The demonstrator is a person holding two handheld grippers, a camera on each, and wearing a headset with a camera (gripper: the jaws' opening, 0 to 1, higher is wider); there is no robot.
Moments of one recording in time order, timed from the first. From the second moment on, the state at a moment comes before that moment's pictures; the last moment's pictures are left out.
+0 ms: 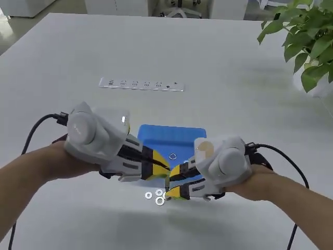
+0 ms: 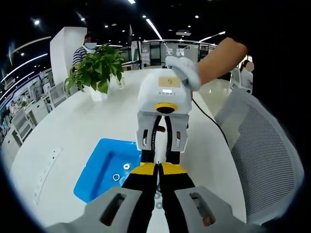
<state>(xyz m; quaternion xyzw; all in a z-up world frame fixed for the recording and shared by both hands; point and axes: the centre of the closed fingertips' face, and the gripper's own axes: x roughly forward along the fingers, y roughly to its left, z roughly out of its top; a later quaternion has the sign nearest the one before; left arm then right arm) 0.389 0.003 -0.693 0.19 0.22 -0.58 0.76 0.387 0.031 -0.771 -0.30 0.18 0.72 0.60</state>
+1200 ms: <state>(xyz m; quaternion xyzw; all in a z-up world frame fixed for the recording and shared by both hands) 0.388 -0.005 -0.685 0.18 0.21 -0.58 0.77 0.384 0.026 -0.770 -0.32 0.19 0.72 0.59</state>
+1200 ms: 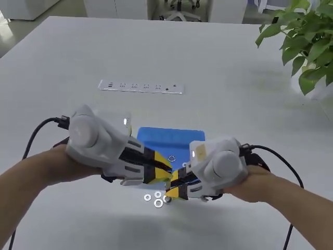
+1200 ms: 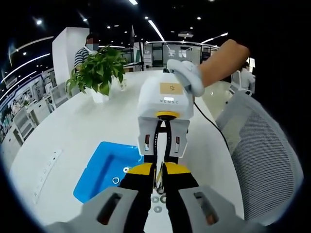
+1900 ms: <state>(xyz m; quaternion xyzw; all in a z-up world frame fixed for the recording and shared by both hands) 0.378 0.015 -0.682 0.12 0.21 -0.53 0.81 0.380 0.026 -0.738 -0.32 0.17 0.72 0.59</state>
